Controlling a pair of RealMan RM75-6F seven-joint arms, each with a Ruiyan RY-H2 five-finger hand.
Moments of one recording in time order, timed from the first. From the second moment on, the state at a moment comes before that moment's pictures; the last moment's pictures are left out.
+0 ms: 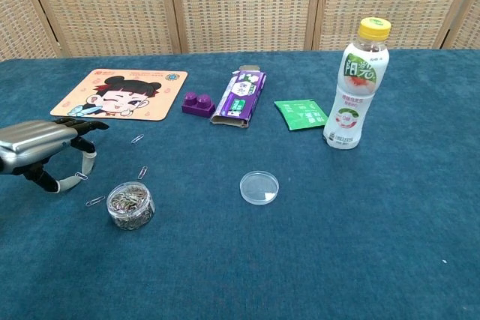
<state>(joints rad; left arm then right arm) -0.59 -1.63 -0.01 -0.98 1.42 0.92 0.06 0.07 -1.02 0.10 -1.62 -1.43 1.45 0.14</state>
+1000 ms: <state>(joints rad) -0.59 -1.61 -0.02 -1.02 1.44 0.97 0.05 0.06 -1.02 0.10 -1.62 -1.43 1.45 0.16</state>
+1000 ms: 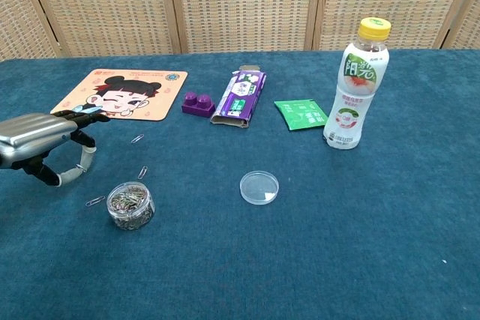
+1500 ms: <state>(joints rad) -0.58 -1.48 0.02 -1.36 1.62 1.13 0.11 0.06 -1.01 0.10 -1.63 -1.43 1.46 0.17</state>
